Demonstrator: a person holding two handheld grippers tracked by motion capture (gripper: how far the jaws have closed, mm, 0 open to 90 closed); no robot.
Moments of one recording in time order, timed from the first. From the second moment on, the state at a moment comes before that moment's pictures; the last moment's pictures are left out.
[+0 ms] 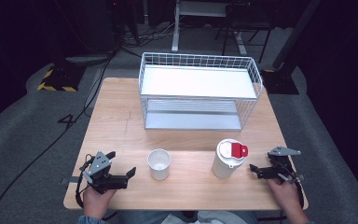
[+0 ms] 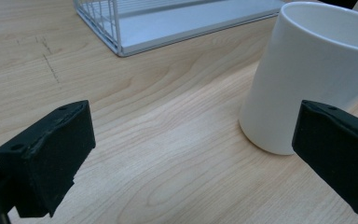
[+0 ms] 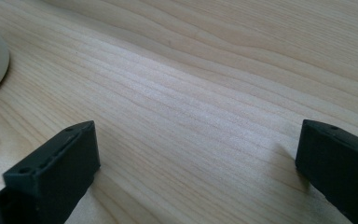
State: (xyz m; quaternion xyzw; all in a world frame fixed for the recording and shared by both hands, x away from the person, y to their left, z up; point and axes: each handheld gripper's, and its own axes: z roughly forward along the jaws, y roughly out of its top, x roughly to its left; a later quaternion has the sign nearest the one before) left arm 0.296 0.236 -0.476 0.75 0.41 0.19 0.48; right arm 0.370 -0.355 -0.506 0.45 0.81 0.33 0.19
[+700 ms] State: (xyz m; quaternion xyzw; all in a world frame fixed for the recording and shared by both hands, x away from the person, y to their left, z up) left arm 0.281 0.207 -0.465 0.73 0.39 0.17 0.54; right arm 0.370 -0.355 -0.506 0.45 0.81 0.33 0.19
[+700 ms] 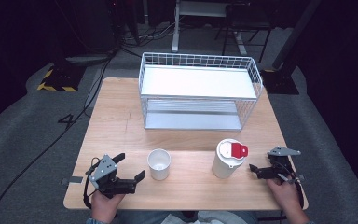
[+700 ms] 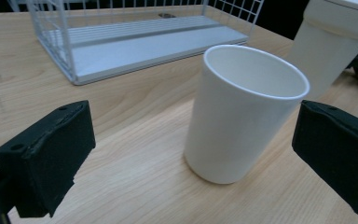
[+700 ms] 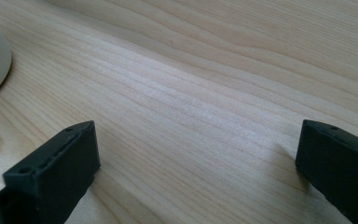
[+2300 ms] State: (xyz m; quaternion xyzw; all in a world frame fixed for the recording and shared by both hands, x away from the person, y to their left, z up) left arm 0.306 0.135 -0.490 0.72 0.37 0.18 0.55; right arm 0.369 -0.354 -0.506 0.45 0.81 0.33 0.19
